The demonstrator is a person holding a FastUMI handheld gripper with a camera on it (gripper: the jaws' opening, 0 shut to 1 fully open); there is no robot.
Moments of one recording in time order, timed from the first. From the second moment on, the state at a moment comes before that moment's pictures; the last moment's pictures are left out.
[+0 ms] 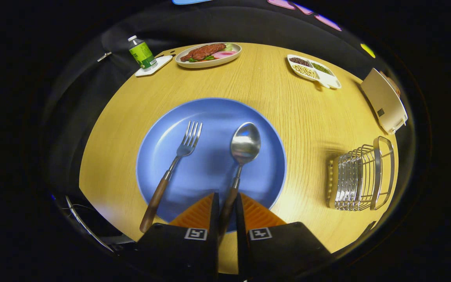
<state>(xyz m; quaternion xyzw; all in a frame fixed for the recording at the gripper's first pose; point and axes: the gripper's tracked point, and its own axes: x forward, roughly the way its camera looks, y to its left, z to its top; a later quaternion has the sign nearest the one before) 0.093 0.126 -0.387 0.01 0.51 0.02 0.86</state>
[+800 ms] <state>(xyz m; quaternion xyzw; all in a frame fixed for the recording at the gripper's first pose) 0.032 0.105 -0.306 0.04 0.52 0.12 0.84</state>
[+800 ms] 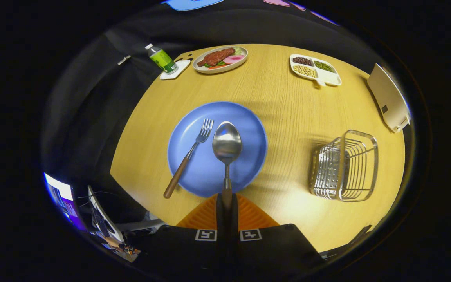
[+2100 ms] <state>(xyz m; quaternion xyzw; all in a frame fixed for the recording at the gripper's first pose) 0.021 -0.080 -0.249 -0.10 0.69 0.15 0.70</state>
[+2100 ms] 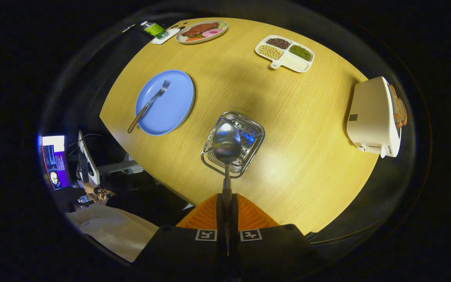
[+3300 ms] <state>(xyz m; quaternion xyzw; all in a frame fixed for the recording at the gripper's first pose) 0.044 -0.027 -0.199 -0.03 0.52 0.13 0.85</state>
